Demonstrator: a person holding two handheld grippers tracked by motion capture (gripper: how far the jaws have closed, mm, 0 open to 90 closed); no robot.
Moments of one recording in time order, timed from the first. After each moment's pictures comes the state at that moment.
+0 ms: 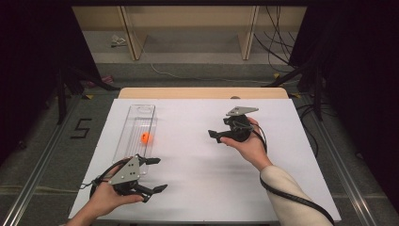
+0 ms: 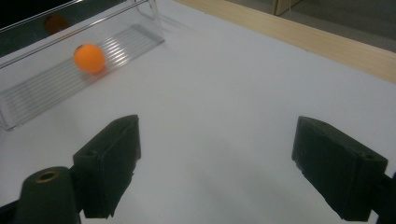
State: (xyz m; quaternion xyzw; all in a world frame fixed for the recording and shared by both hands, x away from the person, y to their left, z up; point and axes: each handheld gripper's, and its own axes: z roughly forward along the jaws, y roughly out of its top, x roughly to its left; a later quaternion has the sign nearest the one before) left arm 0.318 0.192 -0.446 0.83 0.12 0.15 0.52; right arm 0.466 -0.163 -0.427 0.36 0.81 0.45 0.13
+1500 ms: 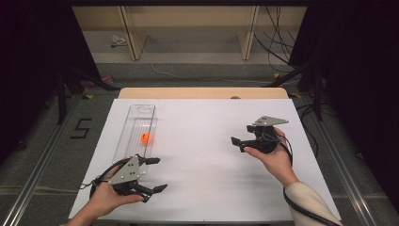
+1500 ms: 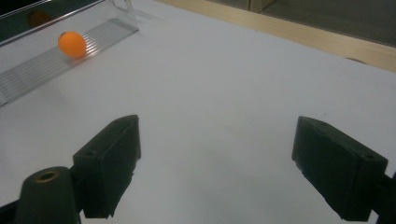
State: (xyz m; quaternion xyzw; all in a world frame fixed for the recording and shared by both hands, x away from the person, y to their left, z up) left arm 0.318 0.193 -0.446 0.83 0.12 0.15 0.52; right arm 0.425 -0.229 -0.425 0.39 0.79 0.45 0.16
